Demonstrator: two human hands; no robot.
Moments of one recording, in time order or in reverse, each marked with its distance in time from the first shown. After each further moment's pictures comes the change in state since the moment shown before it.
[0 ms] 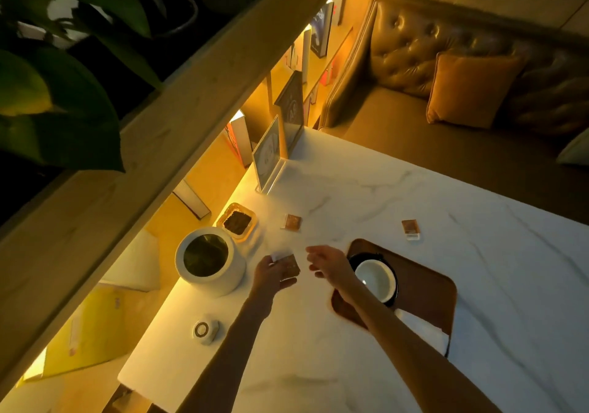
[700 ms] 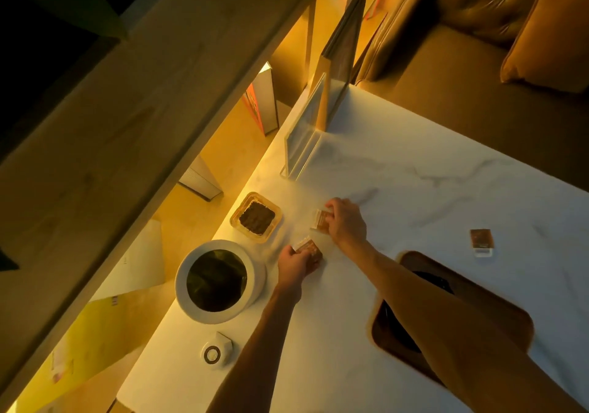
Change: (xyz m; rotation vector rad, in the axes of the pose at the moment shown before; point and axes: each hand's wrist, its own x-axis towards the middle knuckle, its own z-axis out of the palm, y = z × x) left_hand 0.149 -0.027 -0.013 -0.164 0.209 -0.273; right_hand 0.203 0.007 0.046 -0.888 0.202 -0.217
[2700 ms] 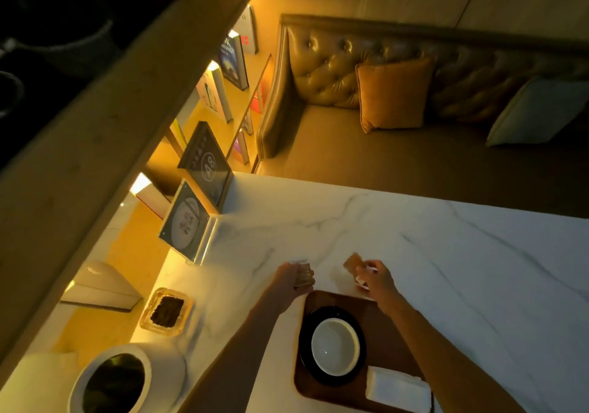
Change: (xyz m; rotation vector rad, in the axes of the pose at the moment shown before) left_hand -0.079 0.025 0.205 0.374 -0.453 -0.030; right_hand -0.112 0.221 -0.165 1.146 0.176 0.721
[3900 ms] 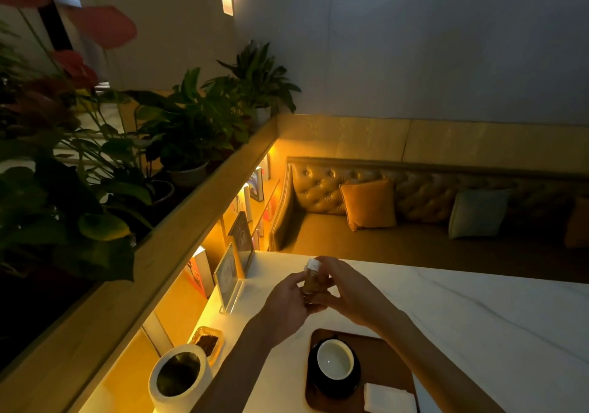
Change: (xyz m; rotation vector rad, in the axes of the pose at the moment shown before) left_hand -0.323 -0.005 0.012 0.014 -0.403 0.466; right_hand -0.359 -0.073 -0.006 -0.812 -0.069 -1.316
